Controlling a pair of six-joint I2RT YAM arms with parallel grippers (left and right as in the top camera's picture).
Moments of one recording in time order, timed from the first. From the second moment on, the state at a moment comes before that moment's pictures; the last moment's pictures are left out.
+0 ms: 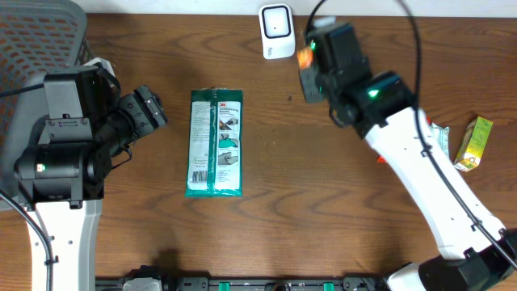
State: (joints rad) left arm 0.03 1.19 1.44 -1.08 0.09 -0.44; right arm 0.50 1.66 1.74 -0.87 0.27 0.12
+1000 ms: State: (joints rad) left arm 0.03 1.19 1.44 -1.08 0.09 -0.44; right arm 0.51 2.48 2.22 -0.15 0.70 -0.61
